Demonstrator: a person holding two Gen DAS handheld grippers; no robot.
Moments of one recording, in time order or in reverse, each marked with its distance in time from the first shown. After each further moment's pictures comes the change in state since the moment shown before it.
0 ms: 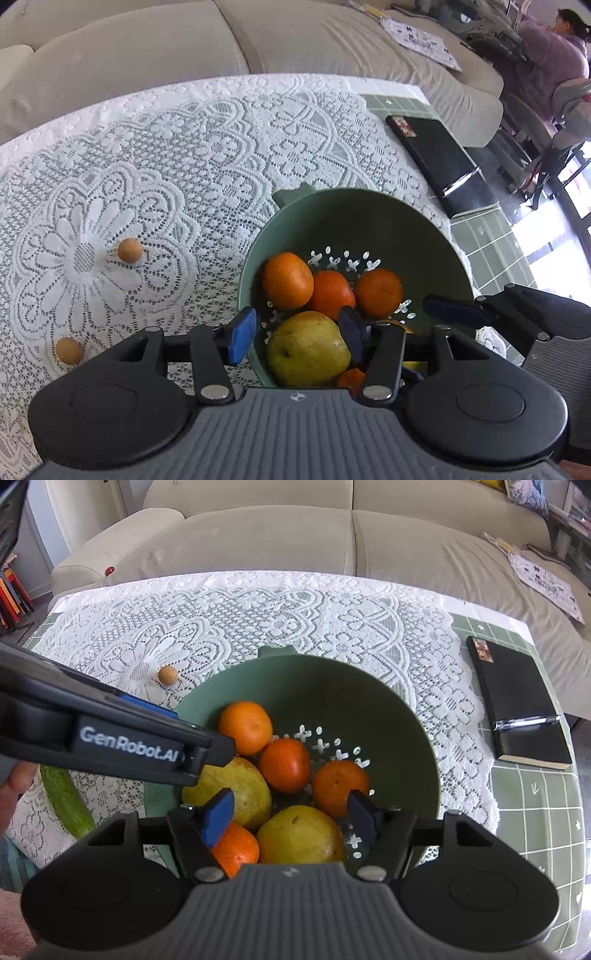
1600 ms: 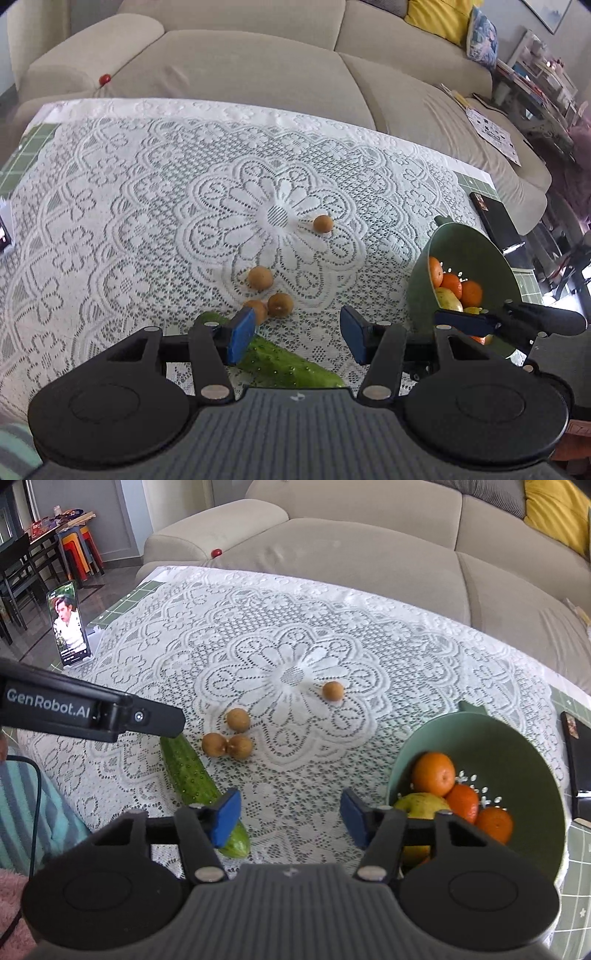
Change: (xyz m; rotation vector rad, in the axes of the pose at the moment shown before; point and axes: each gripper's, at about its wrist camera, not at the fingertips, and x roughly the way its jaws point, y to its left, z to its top) left arm -0.109 0.146 -0.103 -0.278 -0.173 0.074; right arm -0.018 0.148 0.001 -0.208 -0.025 0.138
